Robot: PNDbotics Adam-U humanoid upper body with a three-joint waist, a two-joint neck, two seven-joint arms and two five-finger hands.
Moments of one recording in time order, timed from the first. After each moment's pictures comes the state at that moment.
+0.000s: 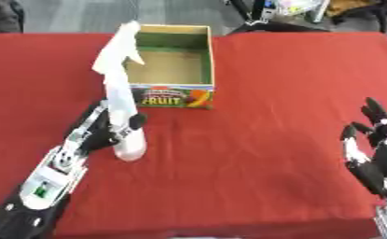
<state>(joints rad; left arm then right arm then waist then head) -0.29 0.36 -0.23 -1.53 0.11 -0.14 -0.19 -0.12 -0.23 0.07 -1.56 0.23 -0.40 -0.19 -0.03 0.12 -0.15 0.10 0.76</state>
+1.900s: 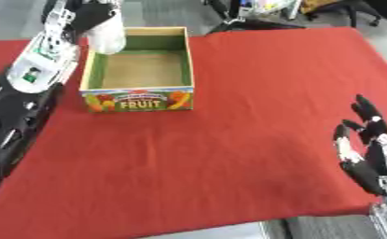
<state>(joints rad) -0.88 0.51 -0.22 -1.09 0.19 -0.13 0.13 -0.17 -0.21 0.12 -1.56 0.22 -0.40 -0.15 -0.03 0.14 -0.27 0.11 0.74</state>
